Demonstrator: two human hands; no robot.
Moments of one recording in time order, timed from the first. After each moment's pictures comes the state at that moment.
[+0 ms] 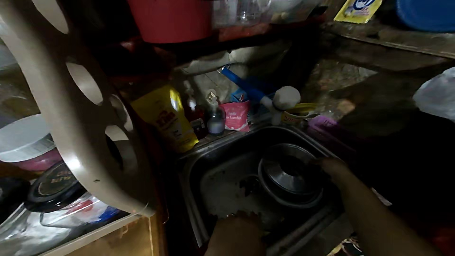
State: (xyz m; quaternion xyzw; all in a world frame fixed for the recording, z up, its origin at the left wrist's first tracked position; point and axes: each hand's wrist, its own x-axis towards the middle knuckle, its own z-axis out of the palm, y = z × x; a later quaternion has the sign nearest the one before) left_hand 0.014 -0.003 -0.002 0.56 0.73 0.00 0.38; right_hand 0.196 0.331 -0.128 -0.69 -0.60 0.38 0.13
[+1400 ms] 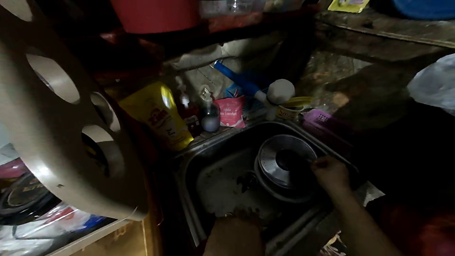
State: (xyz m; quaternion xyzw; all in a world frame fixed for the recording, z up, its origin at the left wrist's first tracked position) left_hand 0.012 -0.006 -0.024 0.61 0.72 -0.01 0.34; right_hand 0.199 0.257 -0.110 -0.64 -0.70 0.23 0.22
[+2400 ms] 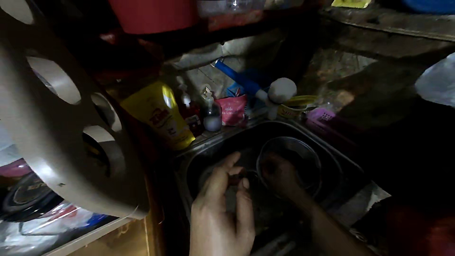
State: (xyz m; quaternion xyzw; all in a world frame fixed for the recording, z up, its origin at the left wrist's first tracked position) left_hand 0.001 -0.004 -0.009 0.47 0.66 0.58 0.02; right_hand 0.108 0.183 -0.086 -0.41 -0.84 0.32 0.13
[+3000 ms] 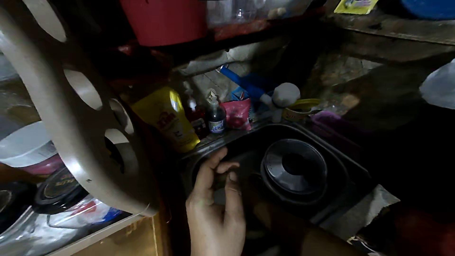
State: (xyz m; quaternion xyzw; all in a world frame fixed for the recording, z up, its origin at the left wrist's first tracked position) left_hand -0.008 -0.004 -0.006 0.41 0.62 0.67 0.04; right_hand 0.070 0.128 -0.163 -0.36 -0.90 0.22 -0.04
